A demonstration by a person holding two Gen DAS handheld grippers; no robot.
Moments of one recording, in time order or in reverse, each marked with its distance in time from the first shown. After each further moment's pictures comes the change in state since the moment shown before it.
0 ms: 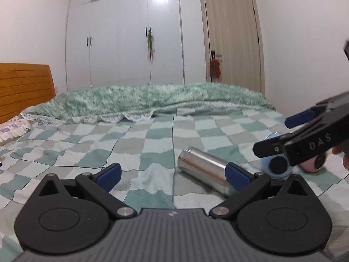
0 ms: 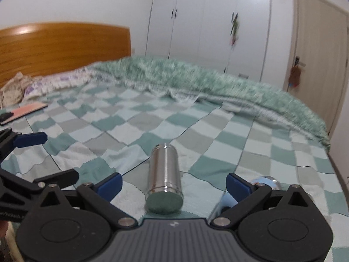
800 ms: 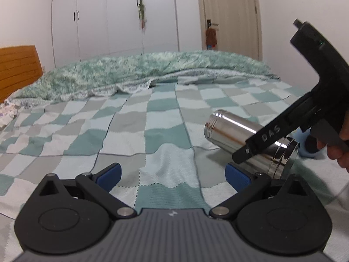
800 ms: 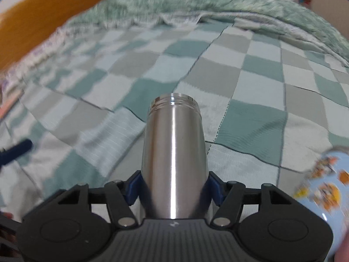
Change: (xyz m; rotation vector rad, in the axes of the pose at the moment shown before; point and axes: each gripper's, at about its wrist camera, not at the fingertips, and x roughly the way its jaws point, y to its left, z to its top) left arm 0.075 0.041 -0.007 0.033 0.148 -0.053; right arm 0.156 -0.010 0.015 0.238 0.389 0.094
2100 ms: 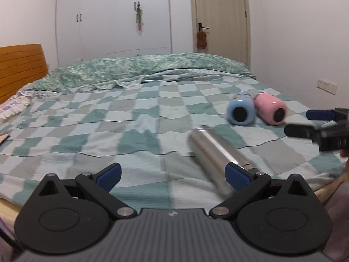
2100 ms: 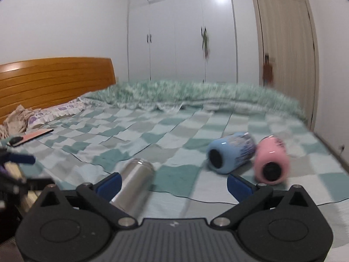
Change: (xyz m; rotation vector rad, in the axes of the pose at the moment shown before) left arm -0.186 -0.081 -0.058 -0.024 0.018 -0.021; right arm -0.217 -0.009 -0.255 -0.075 -0.583 -0.092
